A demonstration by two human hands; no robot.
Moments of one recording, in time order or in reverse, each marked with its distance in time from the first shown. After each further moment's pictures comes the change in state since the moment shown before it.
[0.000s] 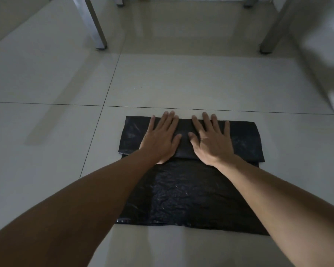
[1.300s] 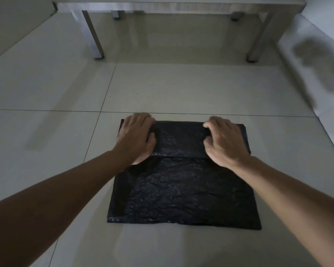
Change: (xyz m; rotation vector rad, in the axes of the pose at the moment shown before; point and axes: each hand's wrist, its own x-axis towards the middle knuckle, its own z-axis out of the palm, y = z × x) left_hand -0.038 -0.032 -0.049 -0.178 0.340 0.068; right_hand -0.041 0.028 -0.053 0.151 0.272 -0.106
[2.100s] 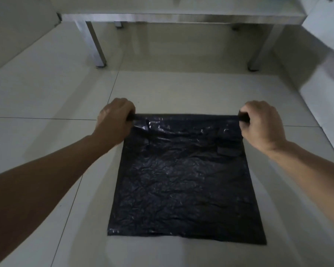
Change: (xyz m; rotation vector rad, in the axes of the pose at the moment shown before) left_hand 0.038 -0.058 -0.035 0.035 0.210 -0.028; right_hand 0.047 0.069 -0.048 -0.104 0.323 -0.052
